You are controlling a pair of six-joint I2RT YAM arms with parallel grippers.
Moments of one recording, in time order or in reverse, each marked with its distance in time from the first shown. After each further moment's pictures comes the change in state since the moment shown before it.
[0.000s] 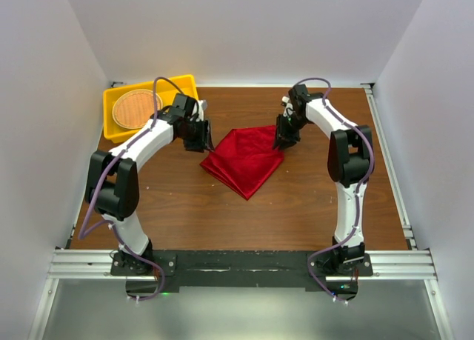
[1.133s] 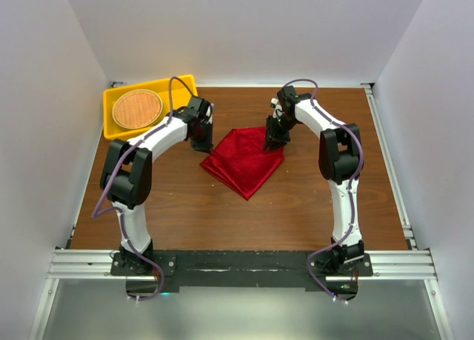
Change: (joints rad) left arm -0.060 0.152 0.080 0.000 -0.180 -0.012; right arm 0.059 0.095 0.102 0.007 -0.018 0.021
